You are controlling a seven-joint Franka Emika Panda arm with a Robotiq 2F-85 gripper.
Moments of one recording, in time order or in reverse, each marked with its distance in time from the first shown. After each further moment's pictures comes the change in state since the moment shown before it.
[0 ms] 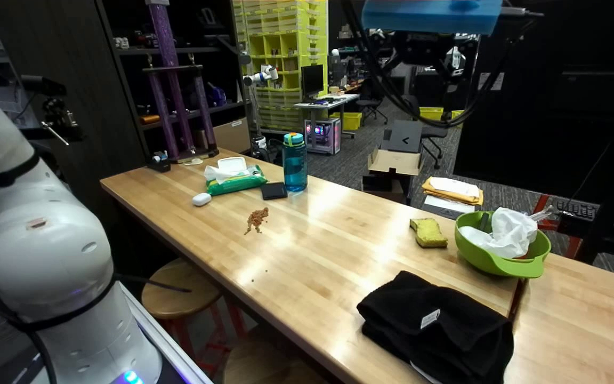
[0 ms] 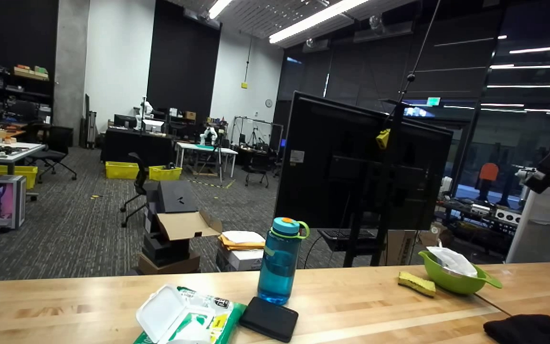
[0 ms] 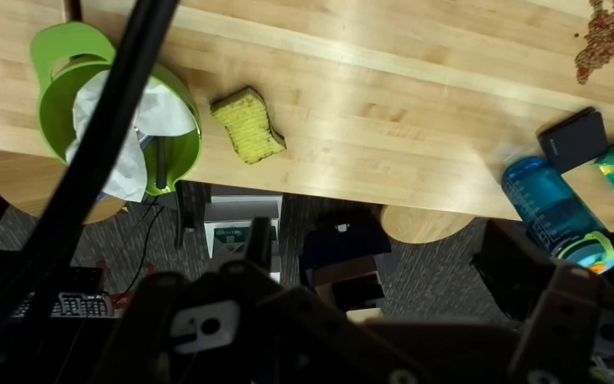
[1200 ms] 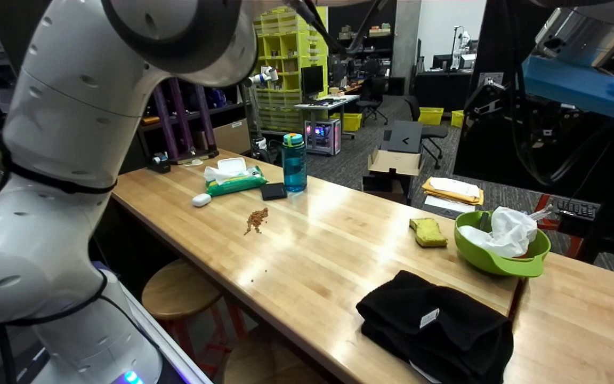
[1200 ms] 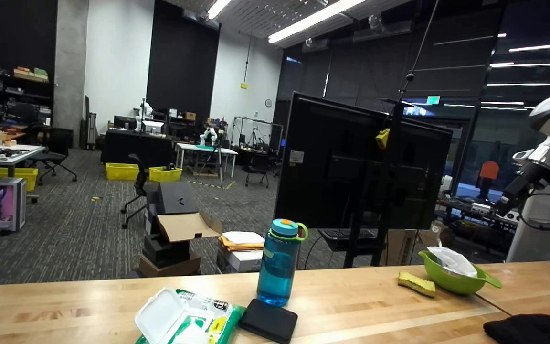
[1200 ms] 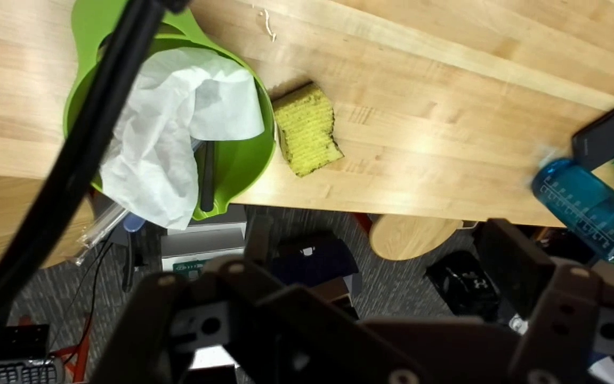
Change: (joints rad) arm -0.542 0.813 0.242 0.856 0.392 -0.420 -0.221
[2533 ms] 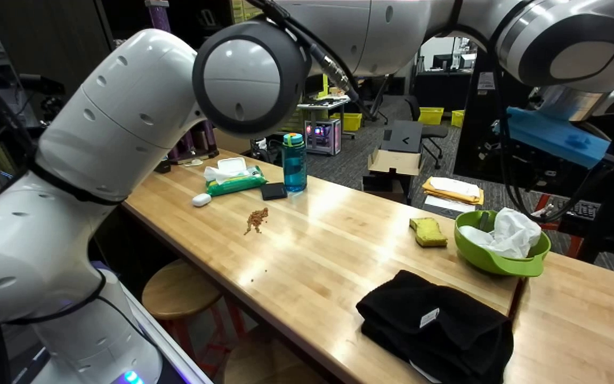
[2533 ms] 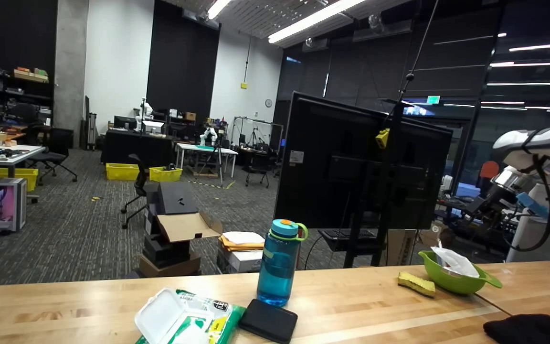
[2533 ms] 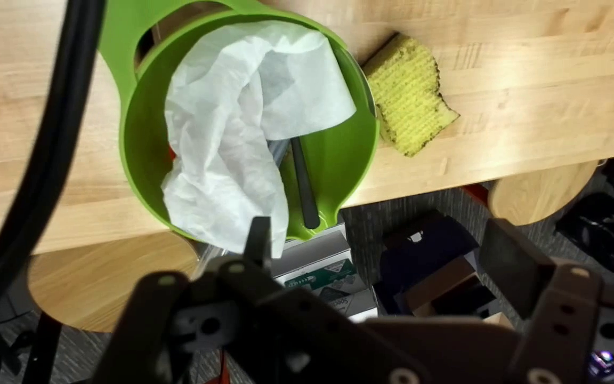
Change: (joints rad) arm -0.032 0.239 0.099 0.197 -0.054 0.182 0.382
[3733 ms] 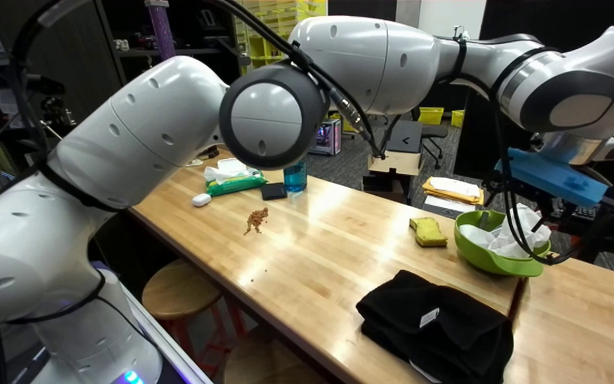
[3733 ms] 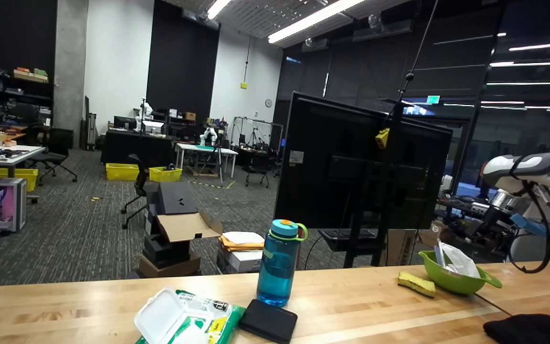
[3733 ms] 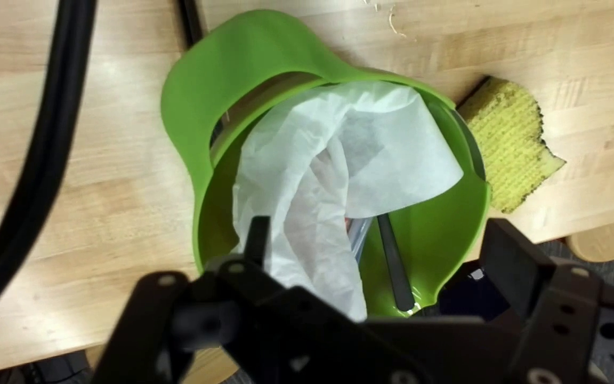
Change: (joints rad) arm -0.009 0.135 -0.026 0.070 -0.063 0.037 0.070
